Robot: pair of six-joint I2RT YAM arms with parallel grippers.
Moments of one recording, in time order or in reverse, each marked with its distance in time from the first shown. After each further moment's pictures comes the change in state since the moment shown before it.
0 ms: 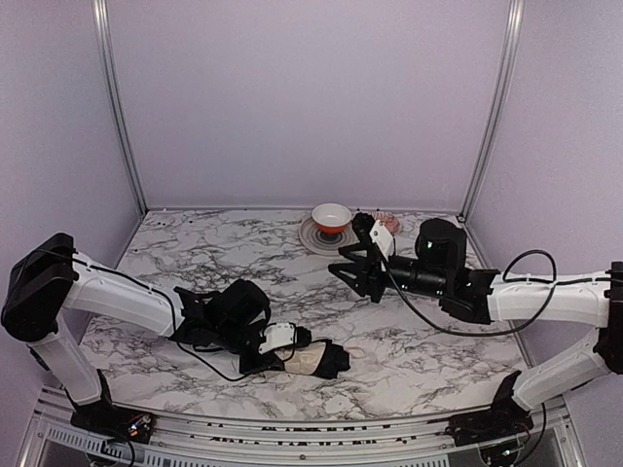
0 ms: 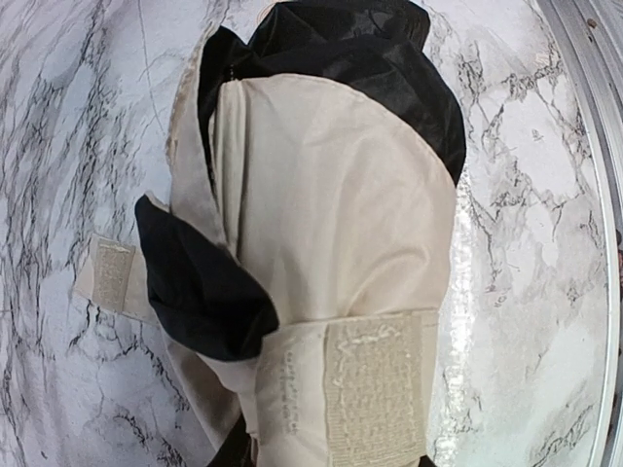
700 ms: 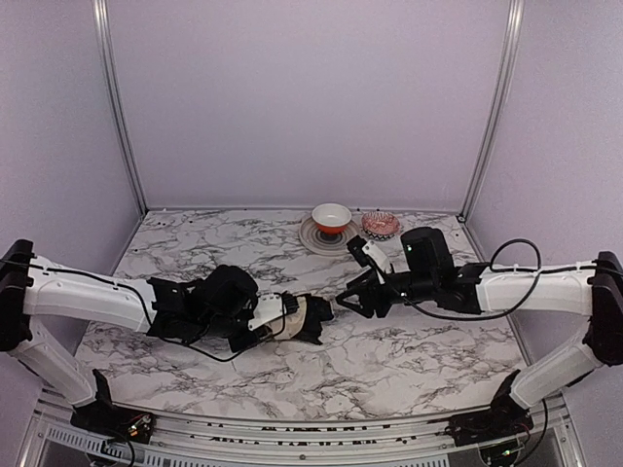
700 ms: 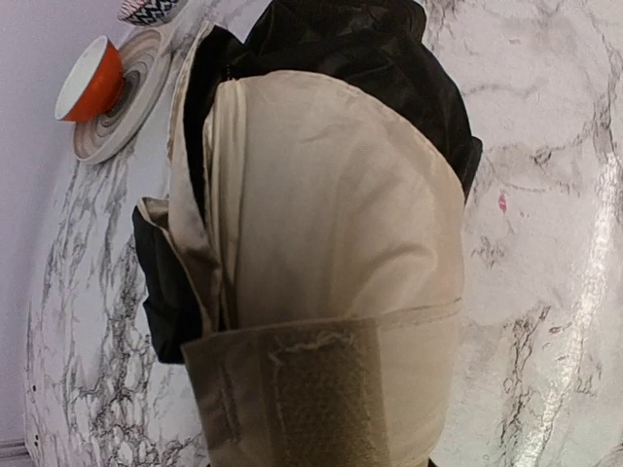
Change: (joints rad) left arm -0.052 -0.164 -0.023 -0.043 -0.463 -0.036; right arm -0.108 0.120 0.104 -0.422 -0.092 0.230
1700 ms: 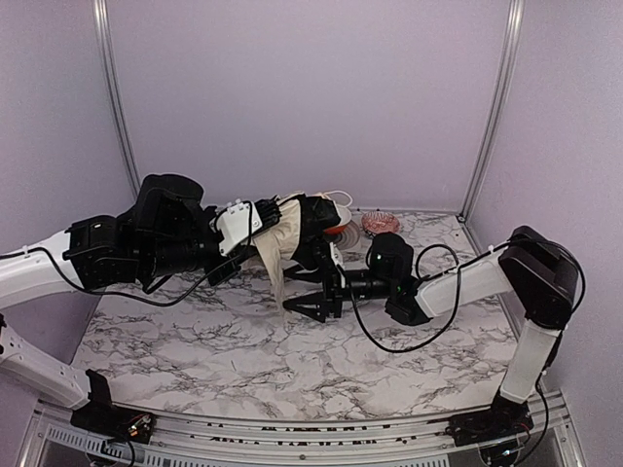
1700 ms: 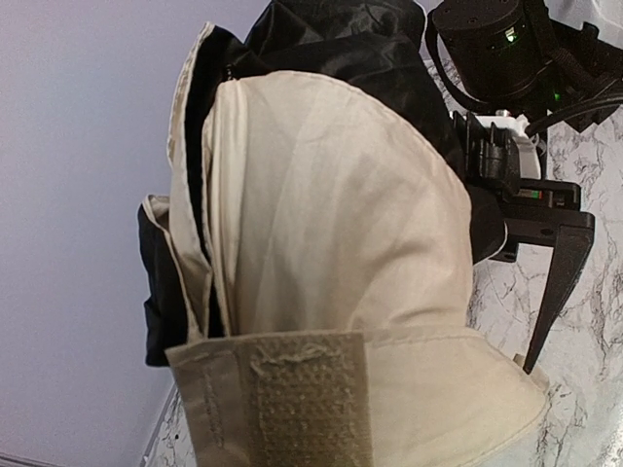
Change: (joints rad) left arm -0.002 -0.284 0.388 -0.284 -0.096 0.110; right arm 0.088 0.386 0.053 0.904 -0.429 -0.090
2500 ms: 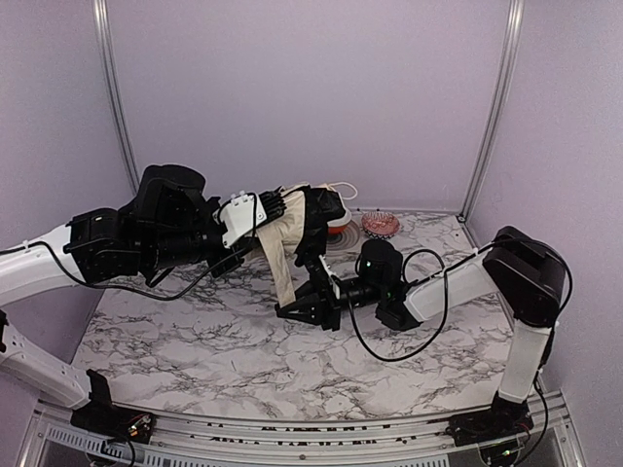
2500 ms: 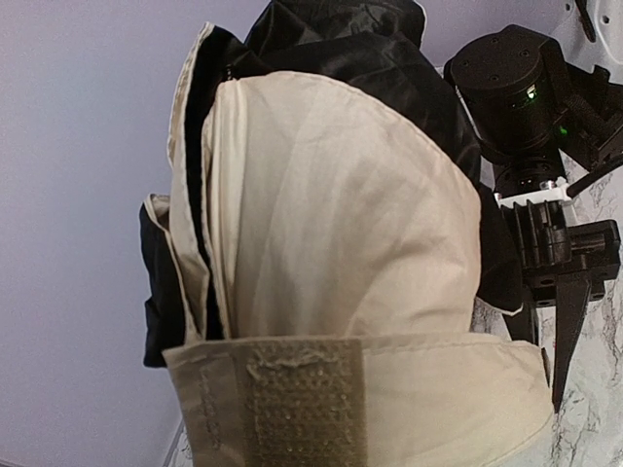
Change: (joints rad) left arm 0.000 0.028 0.061 -0.005 -0.010 0.052; right arm 0.037 0.086 0.047 0.055 -0.209 0.101
